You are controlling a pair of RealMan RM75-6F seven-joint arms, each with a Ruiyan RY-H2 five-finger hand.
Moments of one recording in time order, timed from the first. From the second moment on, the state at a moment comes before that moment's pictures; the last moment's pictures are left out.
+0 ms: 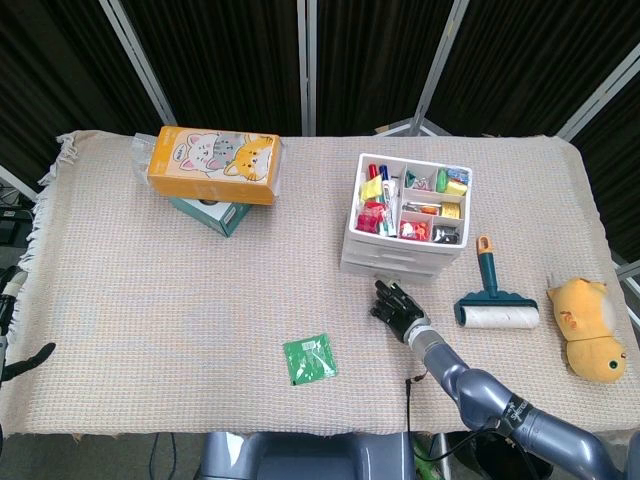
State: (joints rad) left arm -0.04 -1.13 -0.07 -1.60 1.54 1.61 0.02; right arm 0.55 -1.64 0.55 -1.50 -0.20 0.49 0.87
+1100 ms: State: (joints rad) left arm -0.03 -1.13 -0.06 -1.62 1.54 1.61 0.05; right arm 0.47 -1.61 0.55 -1.57 -0.26 0.41 0.86
